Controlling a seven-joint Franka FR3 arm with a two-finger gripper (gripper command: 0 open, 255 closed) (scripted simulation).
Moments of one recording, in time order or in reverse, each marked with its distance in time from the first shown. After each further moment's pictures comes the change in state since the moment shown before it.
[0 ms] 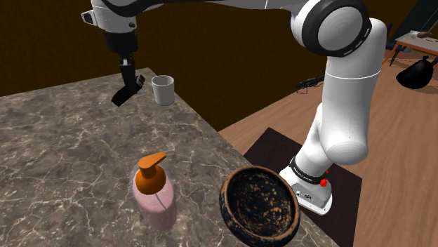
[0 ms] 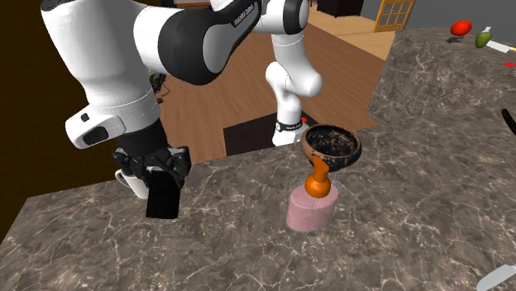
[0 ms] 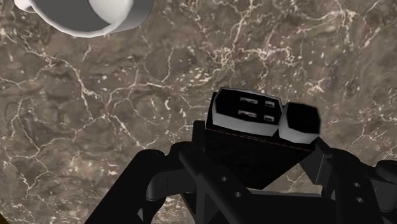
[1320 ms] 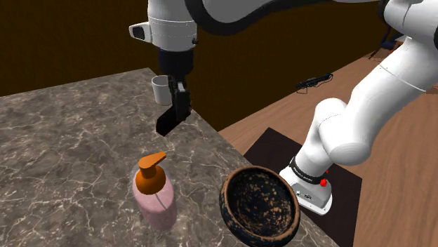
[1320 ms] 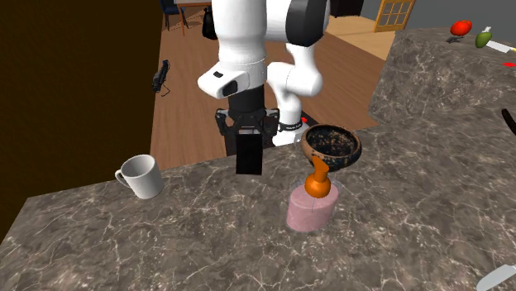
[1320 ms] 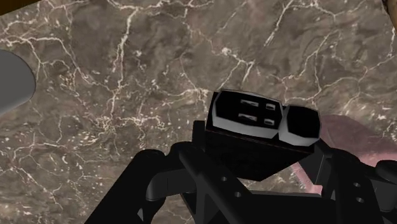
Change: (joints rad) arm 0.066 -0.584 0.076 -0.671 0.120 0.102 0.118
